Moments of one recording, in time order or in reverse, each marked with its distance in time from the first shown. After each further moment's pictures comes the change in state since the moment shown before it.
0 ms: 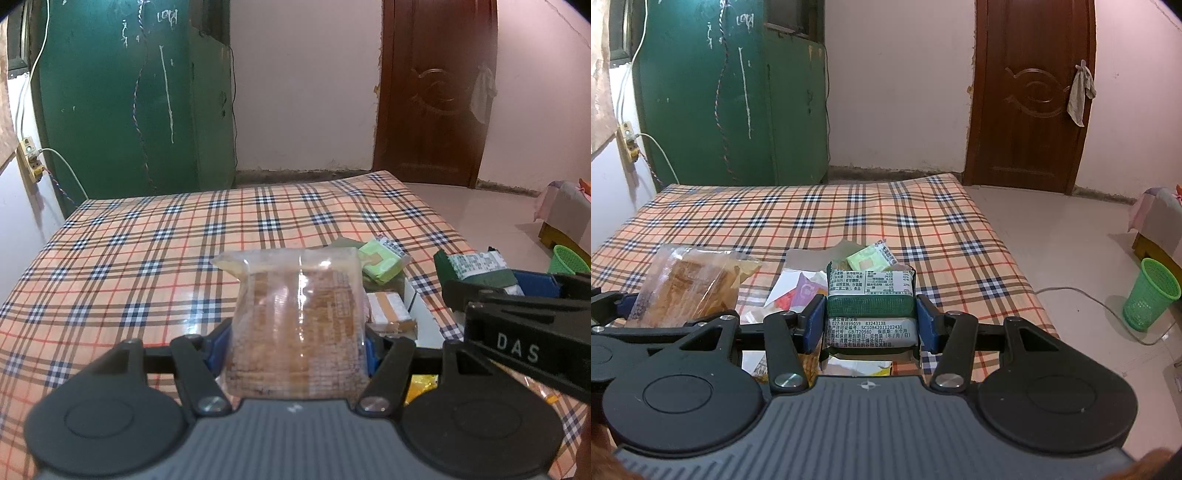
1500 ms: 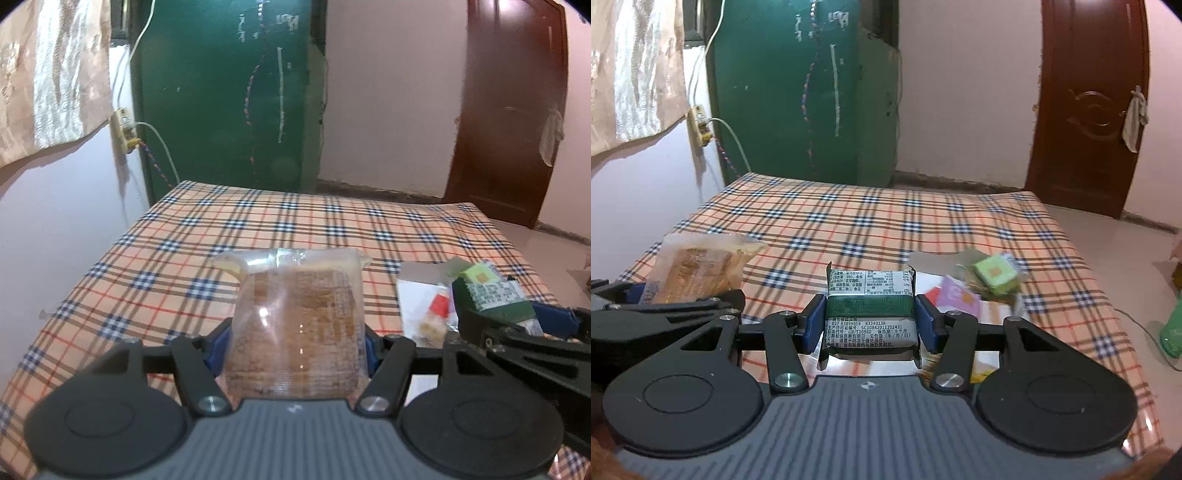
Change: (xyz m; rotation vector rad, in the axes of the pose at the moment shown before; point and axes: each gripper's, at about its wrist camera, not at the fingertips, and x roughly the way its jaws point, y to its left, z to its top) left arm -0.056 0.107 -0.023 -0.158 -0.039 0.165; right arm -0.015 0.128 -0.008 -0.094 -0.021 0.132
